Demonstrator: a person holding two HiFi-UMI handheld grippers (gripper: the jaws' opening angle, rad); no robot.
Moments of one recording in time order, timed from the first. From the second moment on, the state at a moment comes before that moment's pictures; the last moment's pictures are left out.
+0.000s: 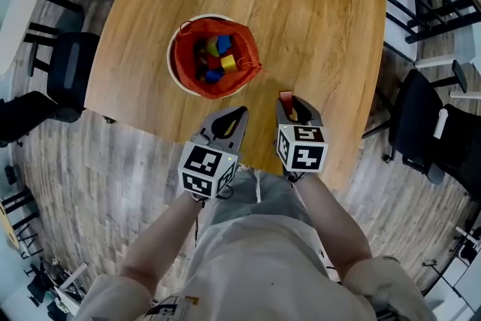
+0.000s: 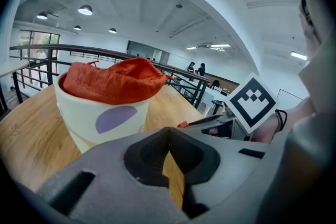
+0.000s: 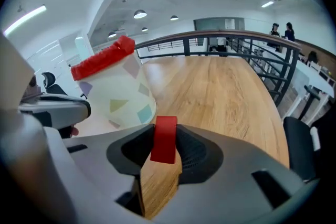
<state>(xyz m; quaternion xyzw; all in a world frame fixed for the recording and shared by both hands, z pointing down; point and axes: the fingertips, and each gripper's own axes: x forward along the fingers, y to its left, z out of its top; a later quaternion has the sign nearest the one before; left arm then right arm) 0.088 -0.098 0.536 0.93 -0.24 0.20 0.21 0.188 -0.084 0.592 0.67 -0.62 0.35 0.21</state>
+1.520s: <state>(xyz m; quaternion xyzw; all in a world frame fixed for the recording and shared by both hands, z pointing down) -0.029 -0.065 0.282 0.91 -0.42 0.01 0.08 0.084 -0.057 0.240 0.54 -0.84 0.02 0.02</state>
